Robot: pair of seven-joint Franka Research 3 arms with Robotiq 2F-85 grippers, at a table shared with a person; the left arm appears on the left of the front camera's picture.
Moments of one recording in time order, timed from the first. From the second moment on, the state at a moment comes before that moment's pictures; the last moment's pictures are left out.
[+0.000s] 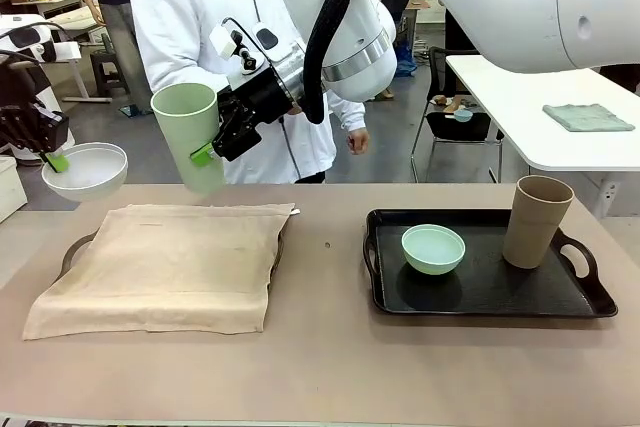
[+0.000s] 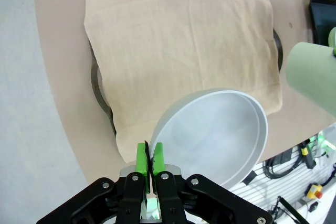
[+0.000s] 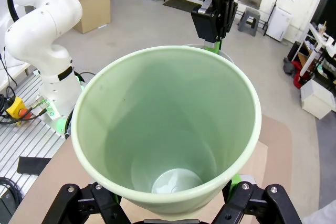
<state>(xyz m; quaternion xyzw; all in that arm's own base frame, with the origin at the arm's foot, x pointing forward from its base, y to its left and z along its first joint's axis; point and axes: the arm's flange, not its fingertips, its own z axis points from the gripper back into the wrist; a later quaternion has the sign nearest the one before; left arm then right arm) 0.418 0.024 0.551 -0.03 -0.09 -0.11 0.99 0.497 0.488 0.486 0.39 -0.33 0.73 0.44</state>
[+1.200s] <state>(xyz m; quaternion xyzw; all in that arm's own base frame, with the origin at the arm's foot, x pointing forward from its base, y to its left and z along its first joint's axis) 0.441 -0.002 0.433 -0.04 -0.04 -0.13 0.99 0.517 0.474 0.338 0.46 -0.25 0.68 0.51</state>
